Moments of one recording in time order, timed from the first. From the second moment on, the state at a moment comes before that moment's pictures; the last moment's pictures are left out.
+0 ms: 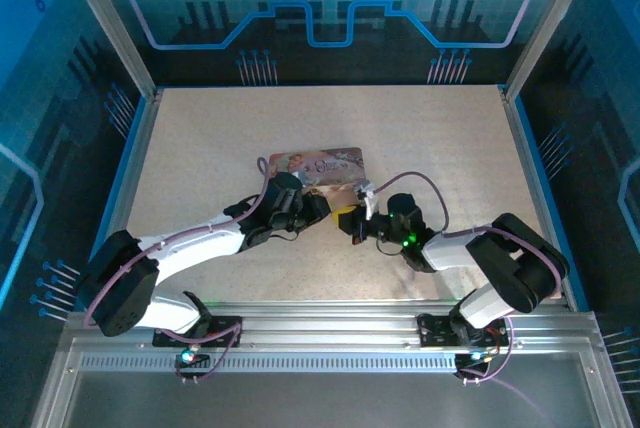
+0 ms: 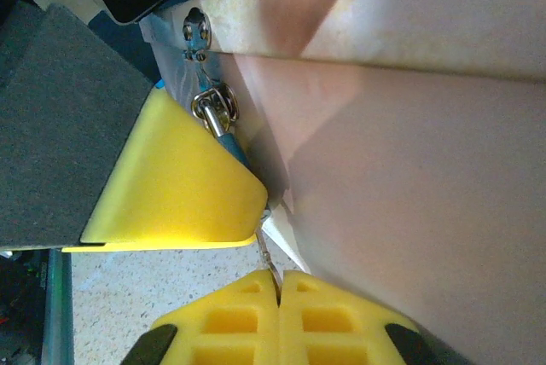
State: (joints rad) left arm -0.72 1.38 0.73 -0.01 0.16 -1.14; right arm 0.63 1.52 0.38 0.85 -0.44 0.40
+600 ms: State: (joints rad) left arm -0.71 1.38 0.73 0.02 0.17 -1.14; right arm 0.57 1.53 0.41 0.83 -0.57 0.38
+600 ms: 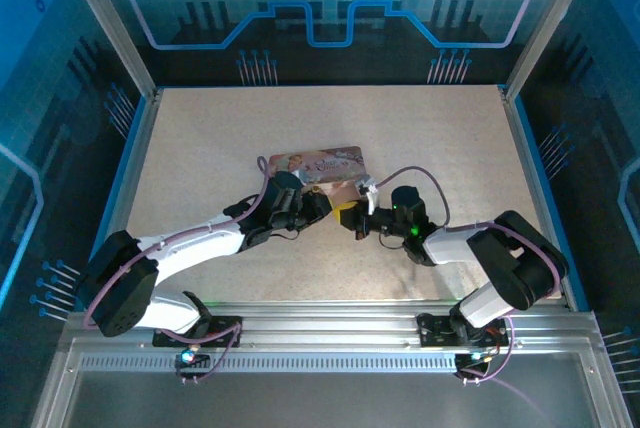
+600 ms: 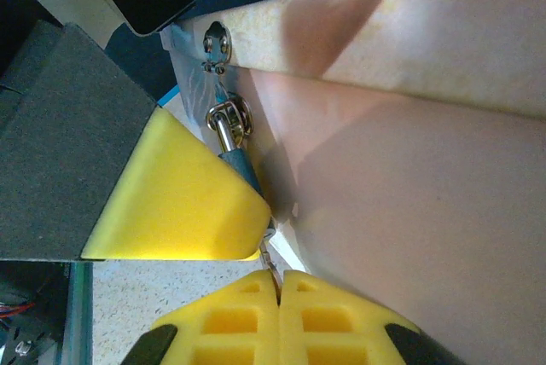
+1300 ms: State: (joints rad) left arm -0.70 1.38 0.73 0.07 0.15 -1.18; right arm 0.59 1.54 0.44 0.87 -0.50 0.46
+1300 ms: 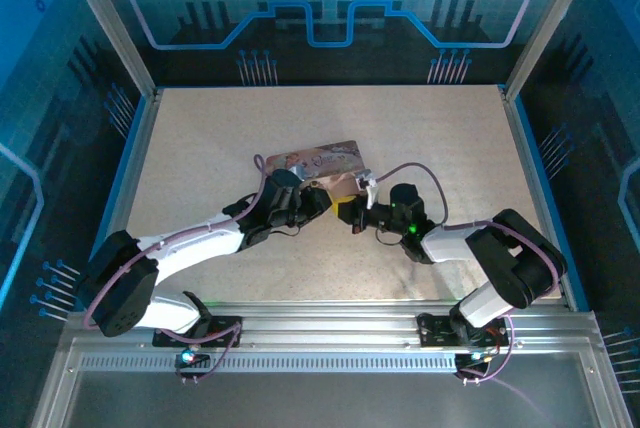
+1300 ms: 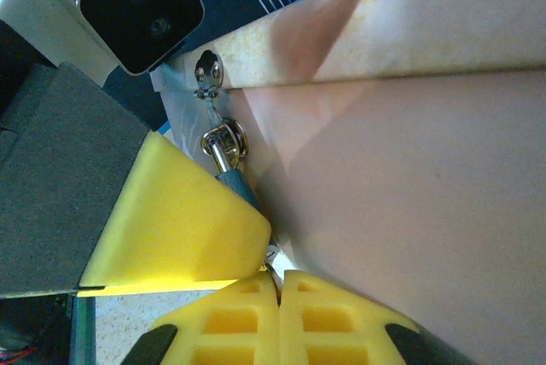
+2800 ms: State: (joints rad) left arm -0.67 1.27 0.52 0.11 0.22 -1.20; right arm 0.76 1.78 0.36 1.05 -0.27 0.82
